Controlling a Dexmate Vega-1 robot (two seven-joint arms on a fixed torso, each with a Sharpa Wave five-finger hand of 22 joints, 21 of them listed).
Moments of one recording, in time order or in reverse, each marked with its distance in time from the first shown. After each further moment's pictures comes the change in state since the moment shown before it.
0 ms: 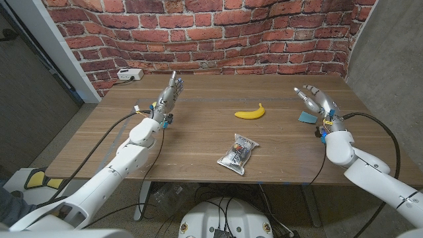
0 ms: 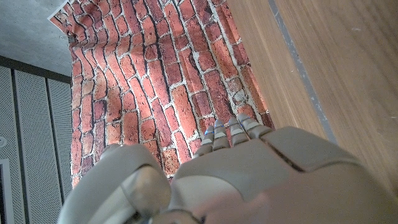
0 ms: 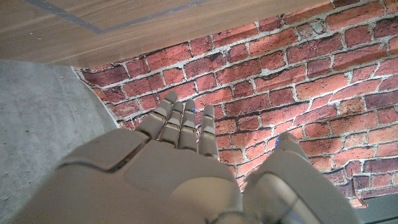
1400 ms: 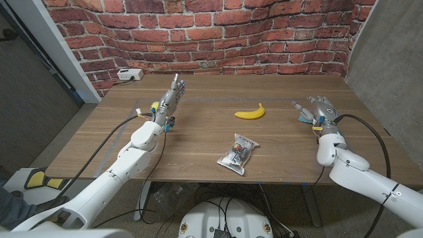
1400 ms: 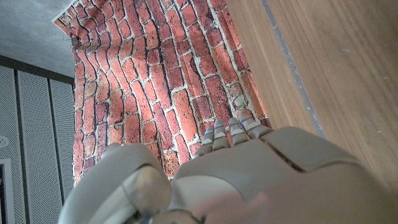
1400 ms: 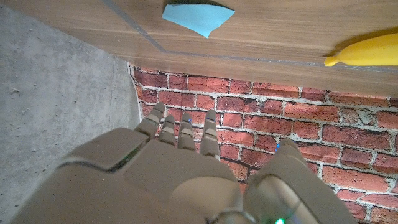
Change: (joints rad) left arm 0.037 0.003 0.000 -0.042 0.002 -0.001 0.015; left_hand 0.013 0.013 0.000 0.000 -0.005 0.011 -0.011 -0.004 0.005 0.009 -0.009 -0.008 0.000 0.006 -0.006 -0.004 0.000 -0.006 0.013 0.000 0.000; right arm 0.138 -0.062 -0.235 -0.043 -0.129 -0.495 0.038; right_hand -0.067 0.017 -0.032 0.010 0.008 -0.054 -0.065 -0.031 0.000 -0.211 0.000 -0.051 -0.003 -0.233 0.090 -0.019 -0.003 -0.232 0.162 -0.041 0.005
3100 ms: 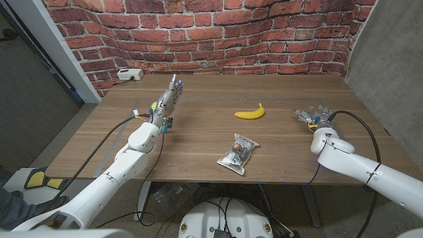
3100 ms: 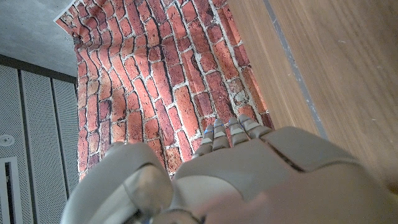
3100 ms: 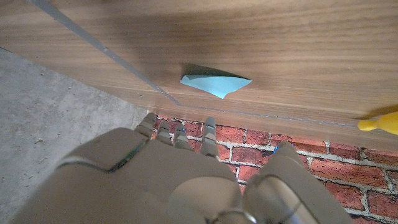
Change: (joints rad) left arm 0.029 0.015 -0.017 -0.020 0.004 -0.017 0.008; left_hand 0.000 0.021 -0.003 0.003 -0.011 0.021 -0.010 0.000 0.000 0.010 0.001 -0.008 0.000 0.005 -0.005 -0.007 0.000 -0.002 0.012 -0.010 0.000; right arm 0.235 0.007 -0.193 0.085 0.135 -0.227 0.143; right_hand -0.028 0.009 -0.023 -0.010 0.000 -0.111 -0.018 -0.007 0.000 -0.161 0.065 0.000 0.000 -0.110 0.053 0.004 0.000 -0.180 0.062 0.009 0.004
